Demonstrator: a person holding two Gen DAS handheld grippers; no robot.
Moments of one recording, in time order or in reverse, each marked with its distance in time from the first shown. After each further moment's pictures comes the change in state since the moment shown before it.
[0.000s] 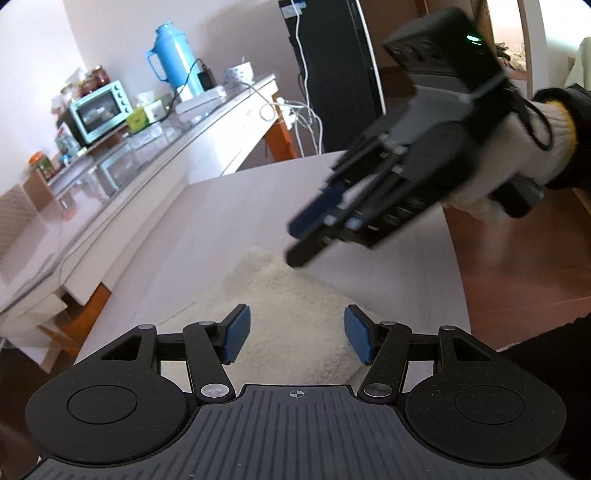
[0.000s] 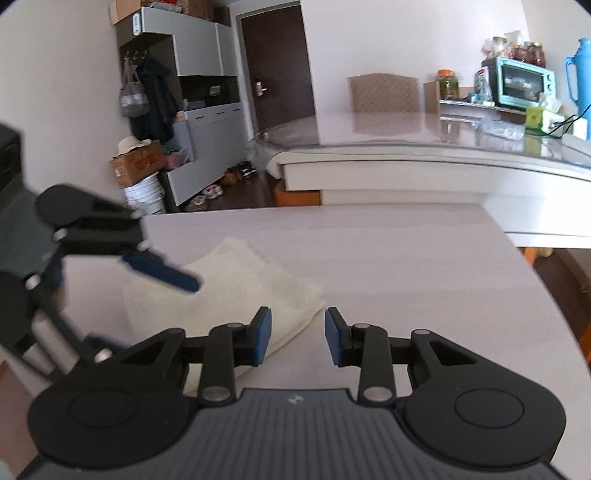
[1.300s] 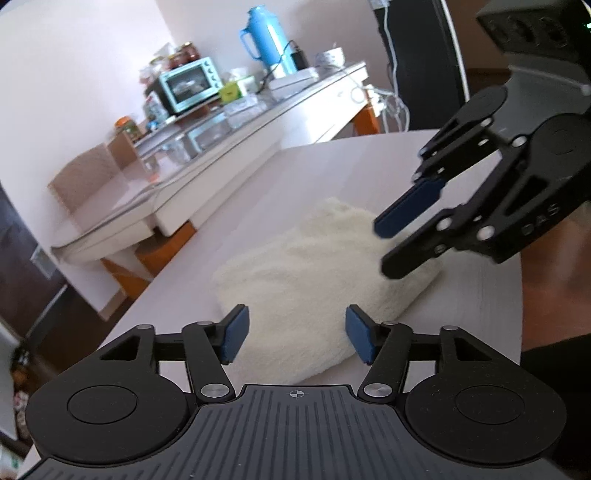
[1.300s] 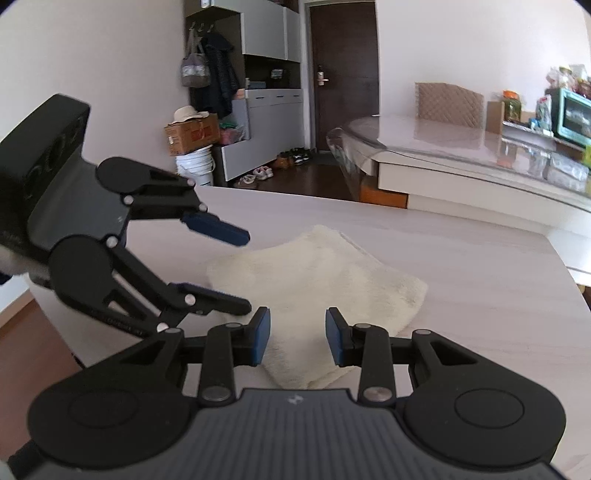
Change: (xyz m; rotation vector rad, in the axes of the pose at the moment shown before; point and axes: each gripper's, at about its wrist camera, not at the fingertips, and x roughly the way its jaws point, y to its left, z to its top) left arm -0.042 0.007 -0.039 -0.191 0.040 0.285; right arm -0.019 0.076 -0.011 -0.178 0.024 0.148
